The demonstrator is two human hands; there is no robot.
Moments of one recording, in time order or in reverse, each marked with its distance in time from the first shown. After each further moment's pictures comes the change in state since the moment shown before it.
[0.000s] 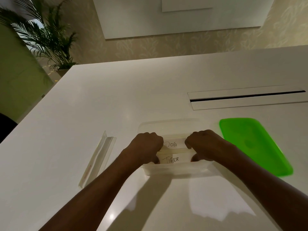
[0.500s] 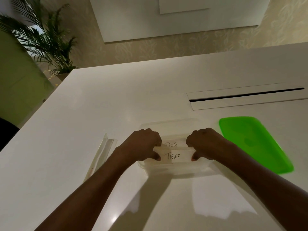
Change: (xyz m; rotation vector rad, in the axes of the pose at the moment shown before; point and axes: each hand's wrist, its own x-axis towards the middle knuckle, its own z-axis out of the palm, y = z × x) left_hand -0.006 -0.018 -0.011 -0.173 0.034 0.004; right_hand -0.002 -0.002 -0.006 -0.012 0.010 0.025
